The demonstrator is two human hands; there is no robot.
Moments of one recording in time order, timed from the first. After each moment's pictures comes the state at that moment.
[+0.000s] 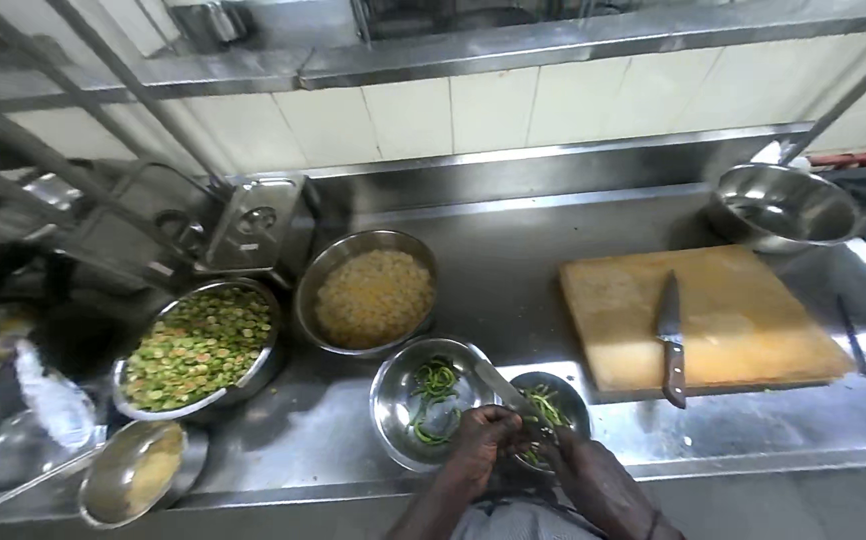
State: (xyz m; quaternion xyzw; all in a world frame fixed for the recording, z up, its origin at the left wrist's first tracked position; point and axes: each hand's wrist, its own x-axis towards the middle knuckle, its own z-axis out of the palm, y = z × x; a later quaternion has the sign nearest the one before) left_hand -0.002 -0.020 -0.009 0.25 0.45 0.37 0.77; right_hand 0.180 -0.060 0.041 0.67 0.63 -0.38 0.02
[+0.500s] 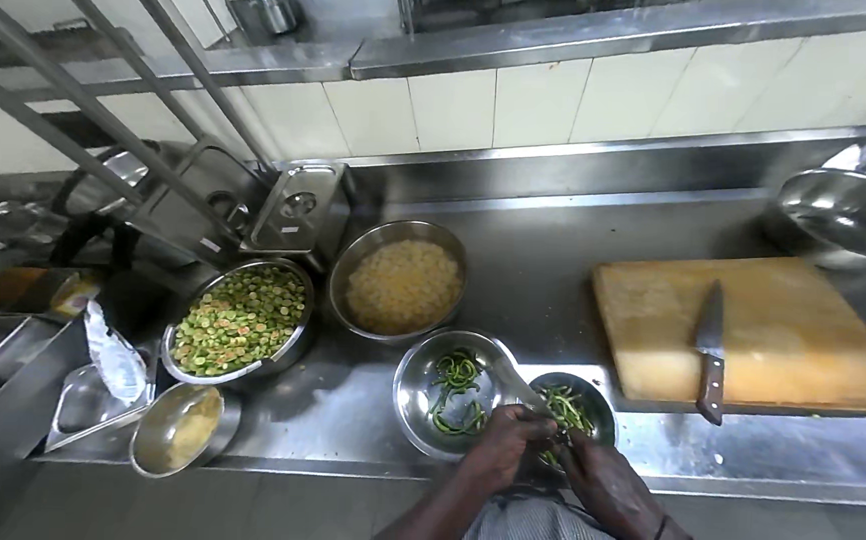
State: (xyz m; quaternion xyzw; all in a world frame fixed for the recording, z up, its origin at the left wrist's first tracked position) left_hand 0.009 -0.020 -0.012 0.23 0.47 0.34 0.78; right_hand 0.170 -0.056 0.033 0.66 0.65 -0.37 0.04
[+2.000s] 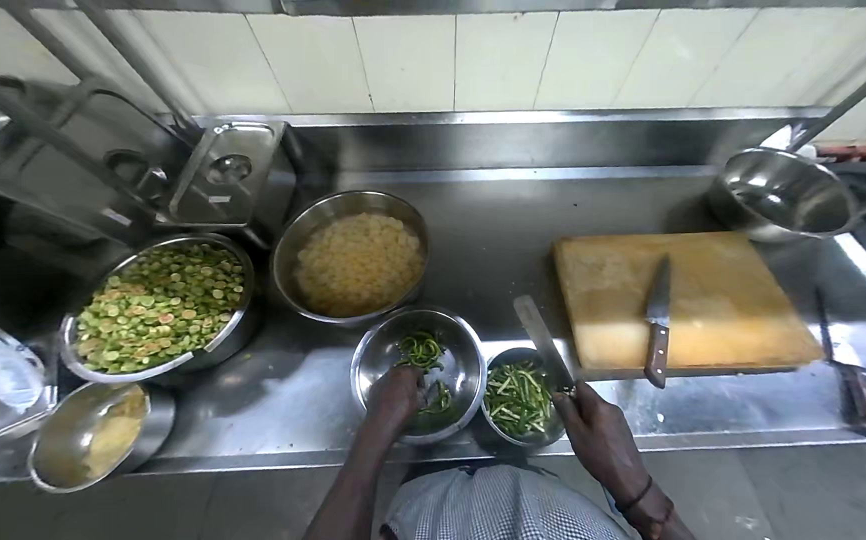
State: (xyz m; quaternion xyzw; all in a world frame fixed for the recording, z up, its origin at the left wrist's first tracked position) left_hand -0.089 0.019 -0.026 0.66 0.68 -0.08 0.31; right_hand 0.203 -0.055 0.030 0.74 0.58 -0.28 -0.16
